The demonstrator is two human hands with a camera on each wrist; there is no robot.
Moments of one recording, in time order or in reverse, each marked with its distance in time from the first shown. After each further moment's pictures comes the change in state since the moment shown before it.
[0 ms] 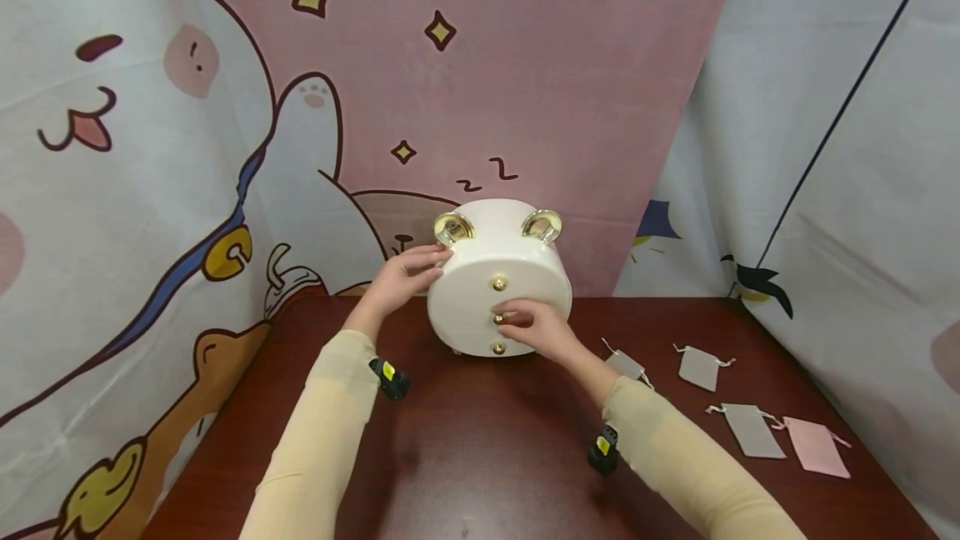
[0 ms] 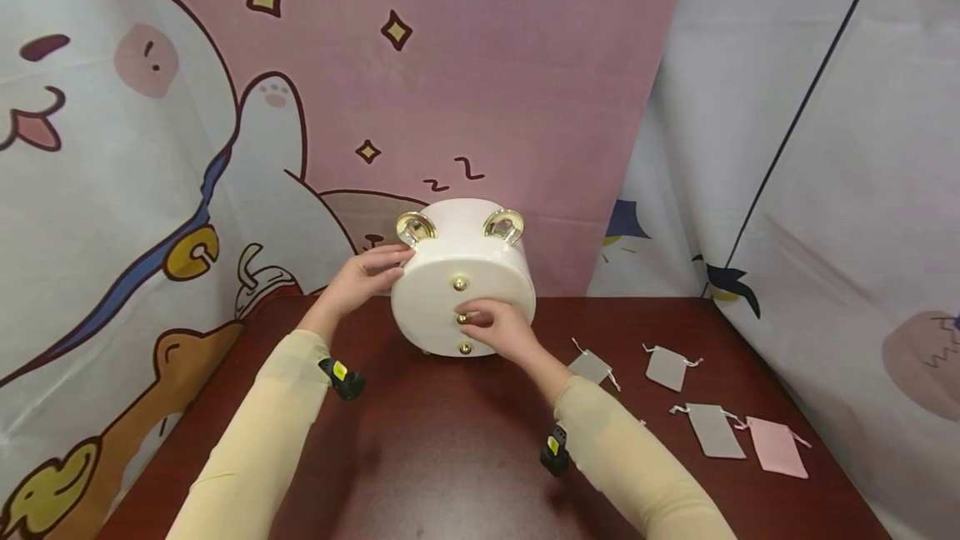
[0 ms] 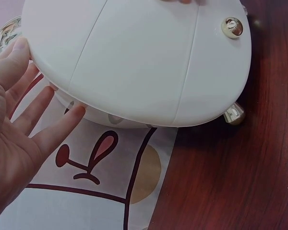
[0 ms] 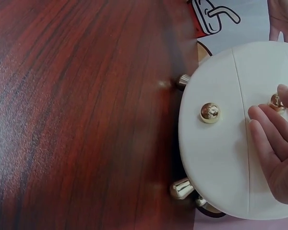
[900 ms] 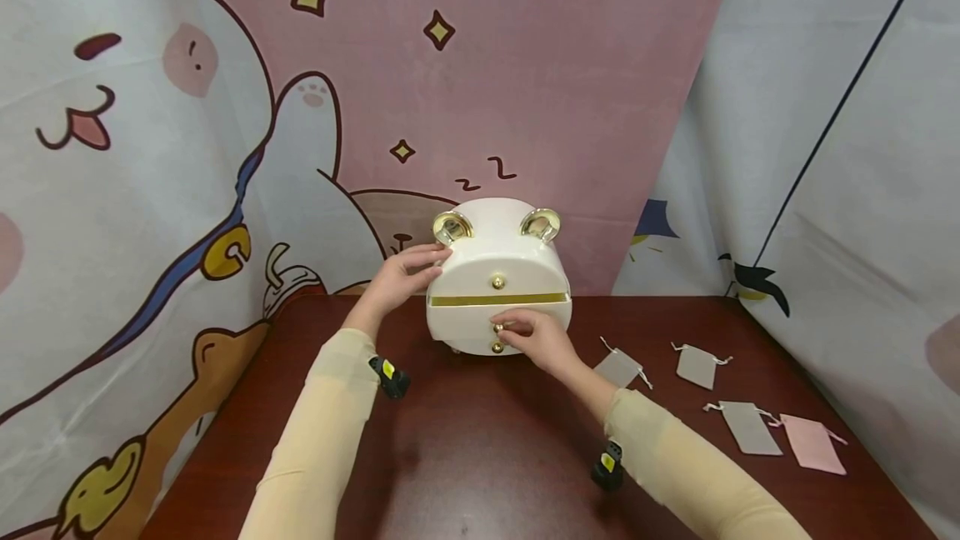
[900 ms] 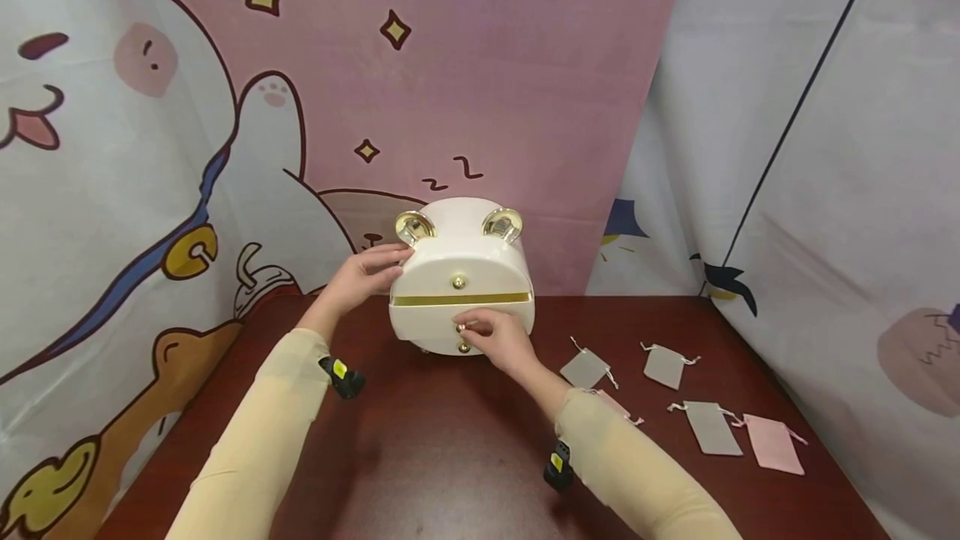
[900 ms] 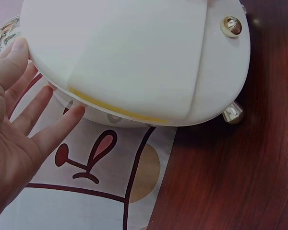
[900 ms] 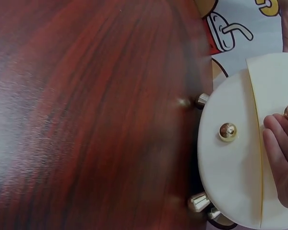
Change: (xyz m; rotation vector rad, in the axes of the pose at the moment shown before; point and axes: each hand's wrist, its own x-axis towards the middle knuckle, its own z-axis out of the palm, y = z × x) left_hand -0.001 0.002 0.000 0.027 -0.001 -0.019; right_hand -0.018 -0.007 0.012 0.000 0.075 0.055
